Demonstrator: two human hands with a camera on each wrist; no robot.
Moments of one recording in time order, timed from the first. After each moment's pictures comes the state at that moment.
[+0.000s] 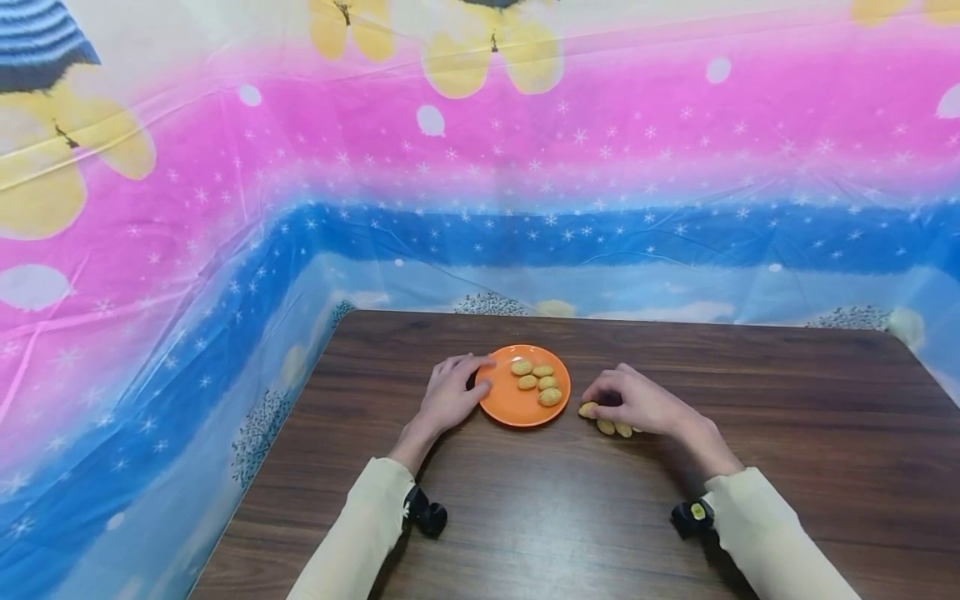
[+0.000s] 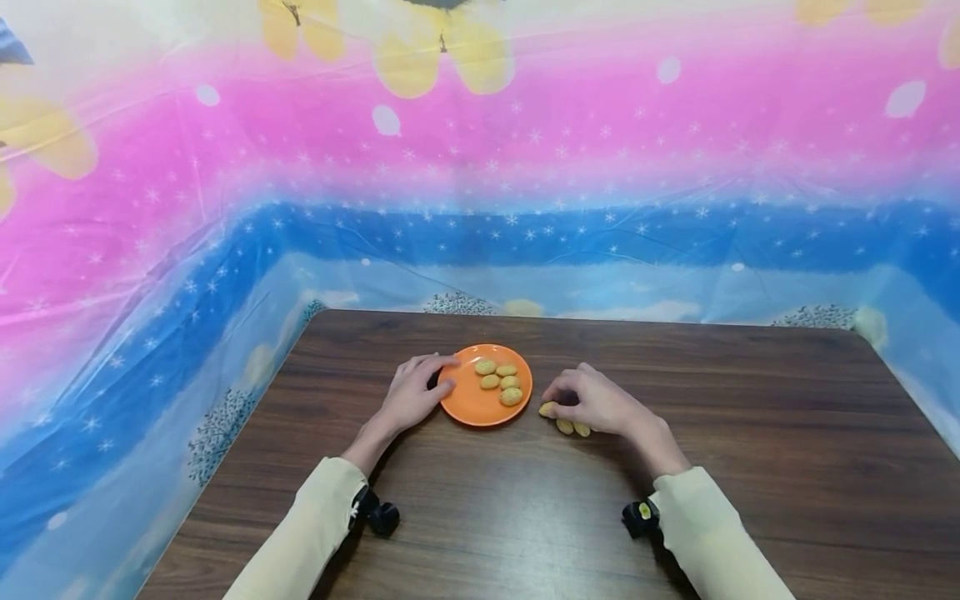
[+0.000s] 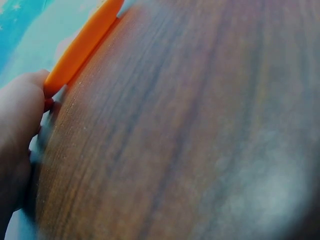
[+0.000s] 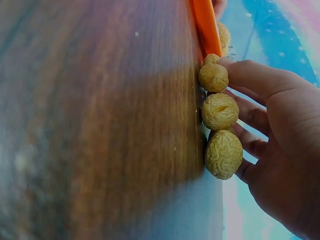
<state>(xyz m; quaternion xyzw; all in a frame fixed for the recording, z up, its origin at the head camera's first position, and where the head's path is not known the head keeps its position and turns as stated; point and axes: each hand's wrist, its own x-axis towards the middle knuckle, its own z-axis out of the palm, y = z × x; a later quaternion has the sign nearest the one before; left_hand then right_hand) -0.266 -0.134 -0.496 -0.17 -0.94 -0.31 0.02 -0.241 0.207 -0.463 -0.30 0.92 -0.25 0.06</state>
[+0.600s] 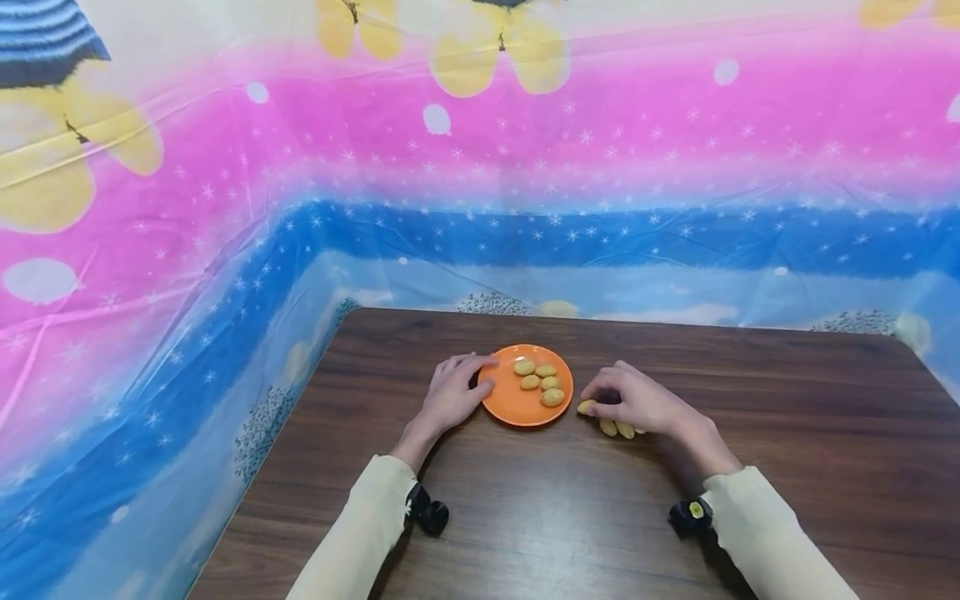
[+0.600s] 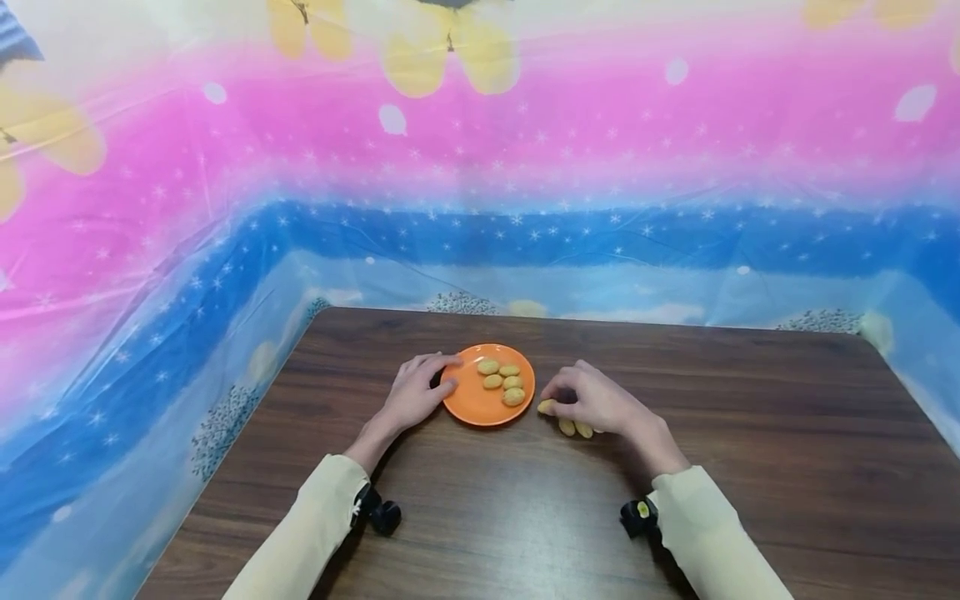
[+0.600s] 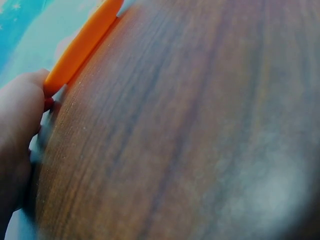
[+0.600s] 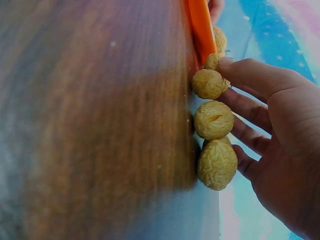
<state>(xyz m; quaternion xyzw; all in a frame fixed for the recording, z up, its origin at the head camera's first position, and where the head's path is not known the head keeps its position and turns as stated) -0.266 -0.135 -0.495 -0.17 -0.93 -0.31 0.02 -0.244 0.202 -0.460 -0.31 0.92 -0.26 0.05</state>
